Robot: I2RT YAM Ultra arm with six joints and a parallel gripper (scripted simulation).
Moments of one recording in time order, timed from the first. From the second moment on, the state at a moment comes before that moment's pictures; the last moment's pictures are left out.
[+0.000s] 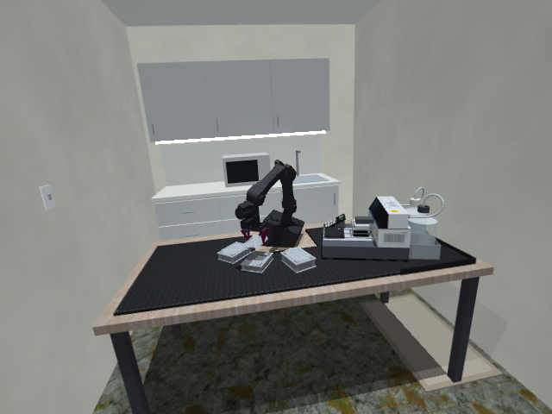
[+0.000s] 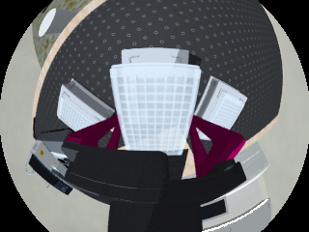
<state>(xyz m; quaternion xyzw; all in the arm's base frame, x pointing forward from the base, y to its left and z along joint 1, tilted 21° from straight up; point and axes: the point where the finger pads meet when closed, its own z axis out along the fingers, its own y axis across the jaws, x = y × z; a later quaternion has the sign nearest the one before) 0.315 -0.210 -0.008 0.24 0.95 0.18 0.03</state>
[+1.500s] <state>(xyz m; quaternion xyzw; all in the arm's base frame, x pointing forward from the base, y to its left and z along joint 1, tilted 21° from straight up) 0.324 -0.188 -0.069 0.24 0.95 0.18 0.02</state>
